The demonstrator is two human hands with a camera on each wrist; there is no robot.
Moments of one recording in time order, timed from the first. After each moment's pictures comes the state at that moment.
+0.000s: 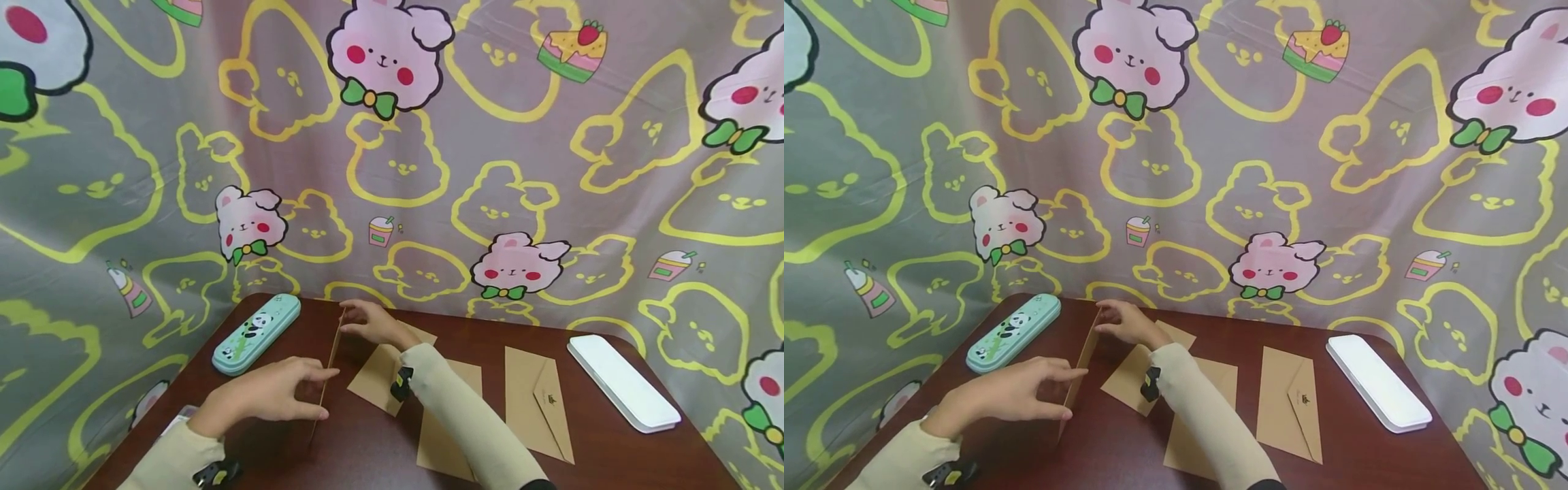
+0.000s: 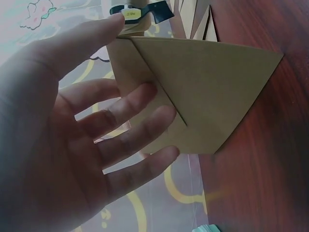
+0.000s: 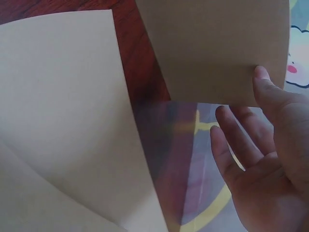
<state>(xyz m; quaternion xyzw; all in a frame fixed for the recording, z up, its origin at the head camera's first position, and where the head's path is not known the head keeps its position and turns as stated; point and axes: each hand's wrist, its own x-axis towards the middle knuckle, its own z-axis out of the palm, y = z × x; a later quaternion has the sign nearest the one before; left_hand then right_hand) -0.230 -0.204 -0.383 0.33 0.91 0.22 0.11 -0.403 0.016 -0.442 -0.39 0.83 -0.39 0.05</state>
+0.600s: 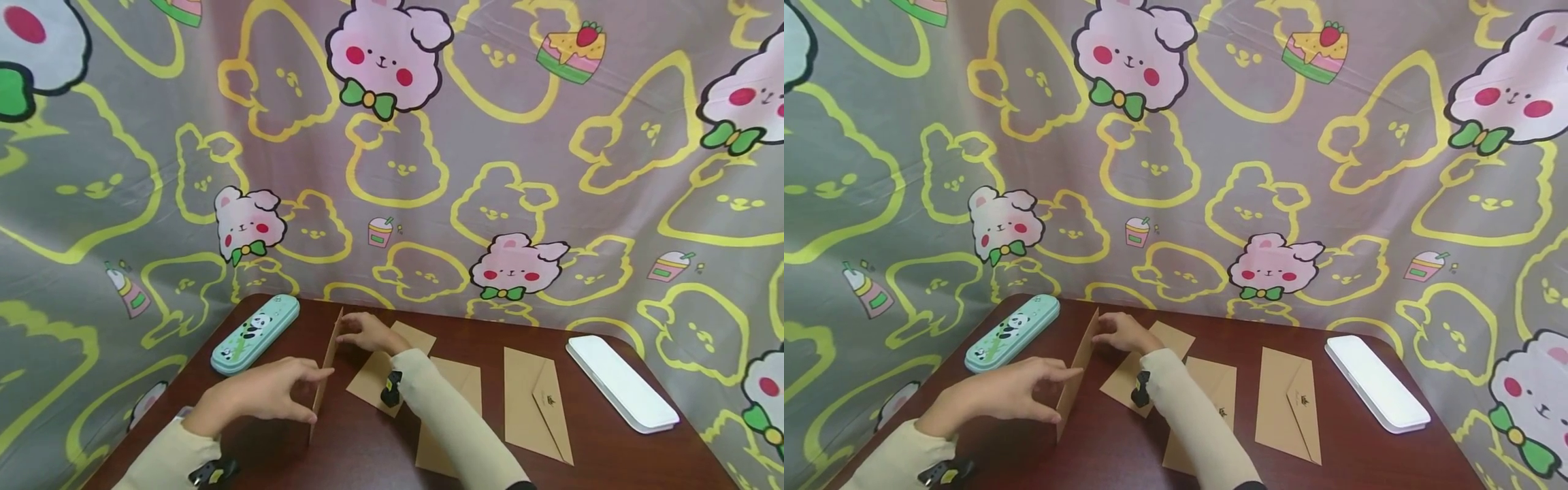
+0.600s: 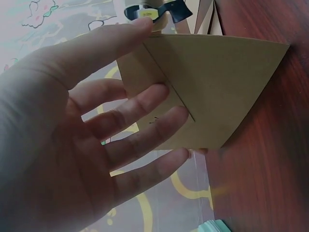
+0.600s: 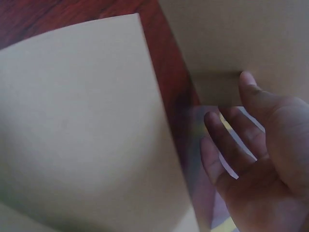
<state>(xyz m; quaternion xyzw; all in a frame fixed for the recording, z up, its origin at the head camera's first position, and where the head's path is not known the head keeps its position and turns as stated) -0.230 -0.208 -0.379 0.31 0.91 0.23 0.15 -0.403 0.002 -0.465 -0.34 0.86 -0.37 0.08</state>
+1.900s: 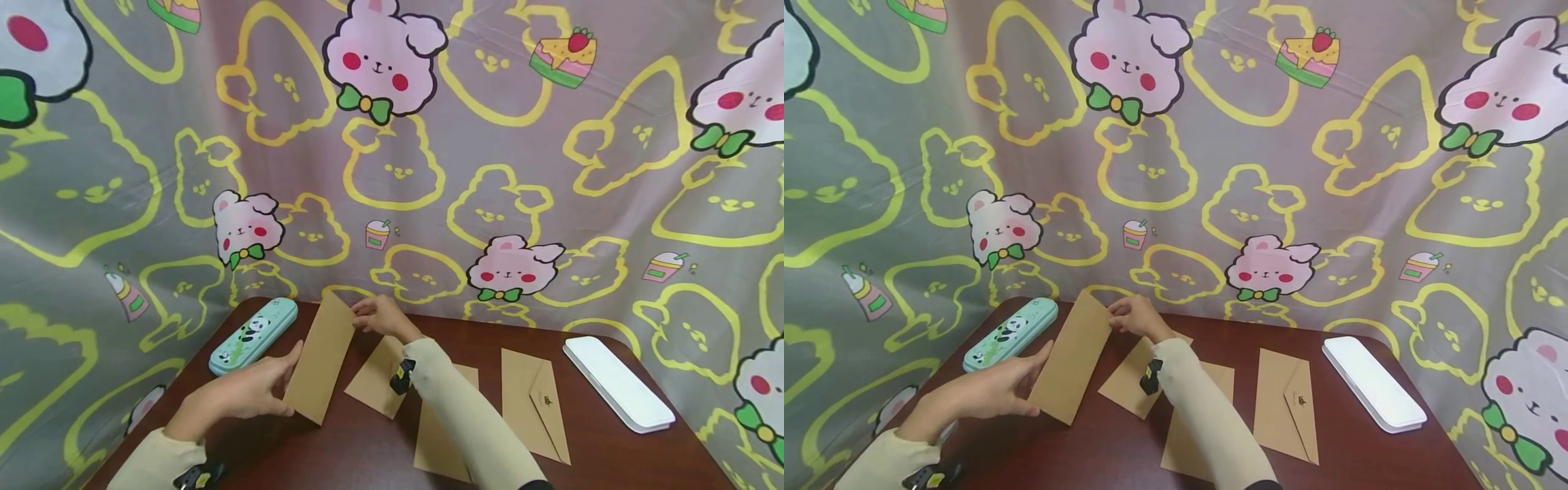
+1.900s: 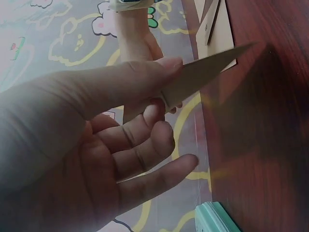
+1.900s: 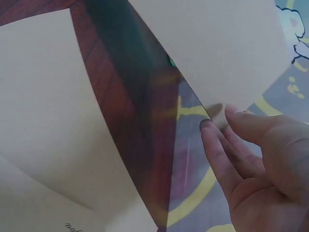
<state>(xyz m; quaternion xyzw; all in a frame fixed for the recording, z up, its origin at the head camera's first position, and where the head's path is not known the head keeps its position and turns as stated) -0.227 -0.230 -0.379 0.28 0.91 0.28 0.14 -0.405 0.031 -0.424 -0.27 0.84 -0.46 0.07</state>
